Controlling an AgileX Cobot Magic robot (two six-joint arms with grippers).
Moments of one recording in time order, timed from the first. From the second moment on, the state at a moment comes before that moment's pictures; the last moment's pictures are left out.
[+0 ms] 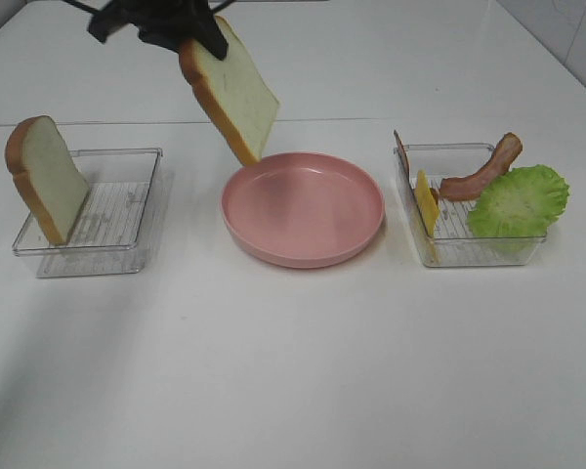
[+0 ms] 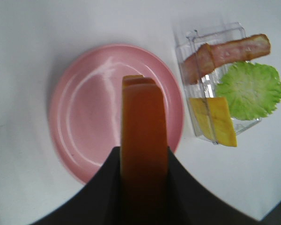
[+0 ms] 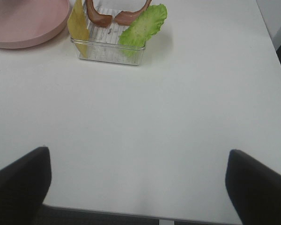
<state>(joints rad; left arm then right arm) -0.27 2.21 -2.18 -0.54 1.17 -0.04 0.06 0.00 -0.46 -0.06 1.11 0.01</state>
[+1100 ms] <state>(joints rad) -0.33 2.52 -2.18 -0.83 0.99 0.09 0.06 0.00 -0.46 -0.06 1.11 0.01</state>
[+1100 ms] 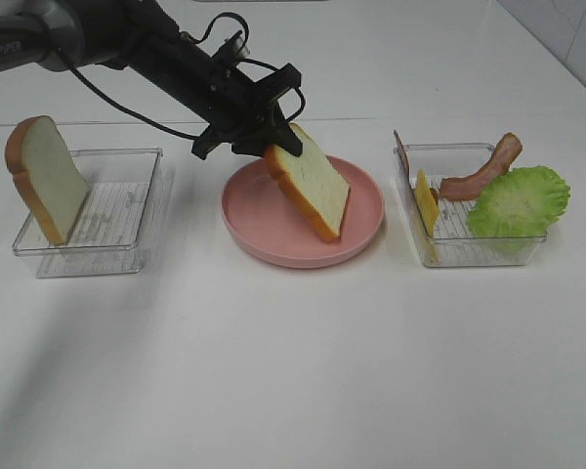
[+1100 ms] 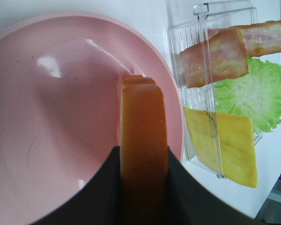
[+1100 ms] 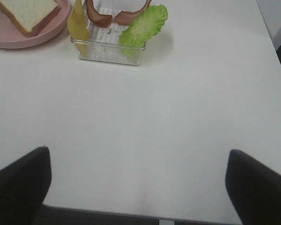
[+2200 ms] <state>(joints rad) -0.36 2.57 -2.30 -0.66 1.00 -0.09 0.06 0.00 -0.46 -0.06 1.11 0.01</state>
